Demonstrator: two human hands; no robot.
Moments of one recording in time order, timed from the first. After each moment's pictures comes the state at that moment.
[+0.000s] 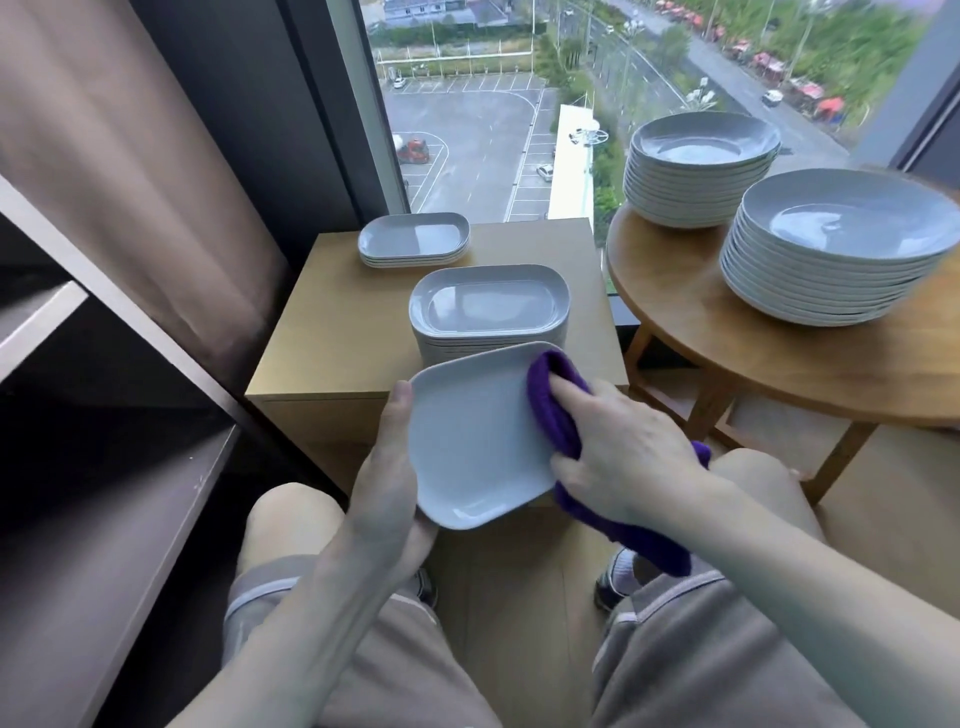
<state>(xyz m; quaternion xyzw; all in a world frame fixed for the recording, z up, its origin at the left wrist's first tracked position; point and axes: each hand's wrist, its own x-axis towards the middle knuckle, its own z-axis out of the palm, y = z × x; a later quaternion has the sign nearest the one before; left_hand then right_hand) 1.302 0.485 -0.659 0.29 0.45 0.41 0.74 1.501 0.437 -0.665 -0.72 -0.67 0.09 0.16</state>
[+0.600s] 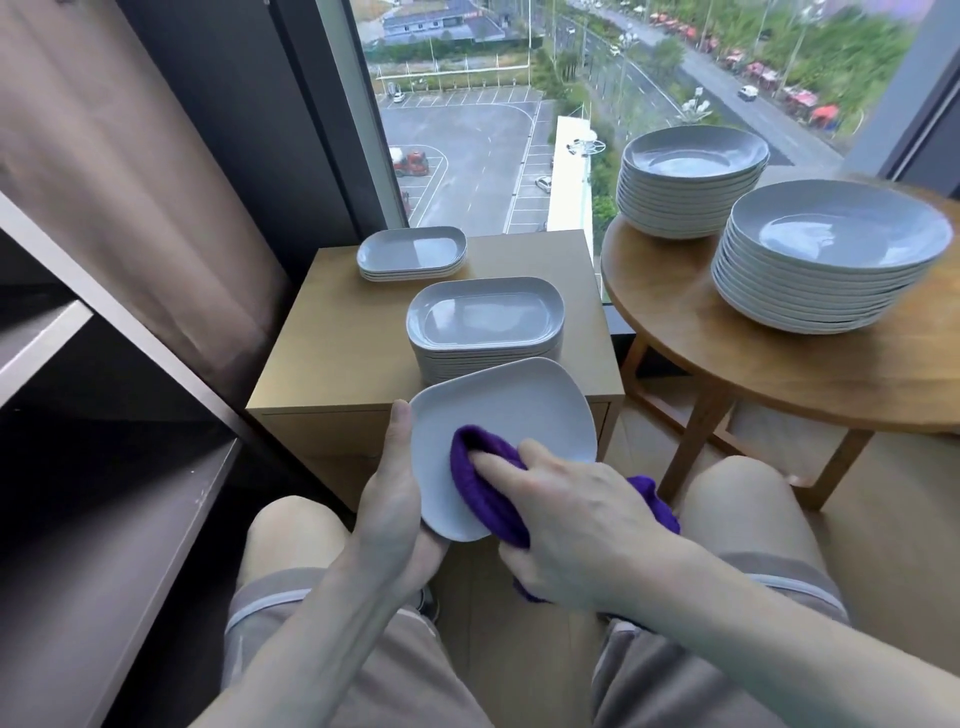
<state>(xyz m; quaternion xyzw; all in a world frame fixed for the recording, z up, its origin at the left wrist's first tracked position) 1.297 0.484 -0.669 0.32 0.37 0.40 0.78 1.453 0.411 -0.654 -0.64 -0.76 0.09 0.13</state>
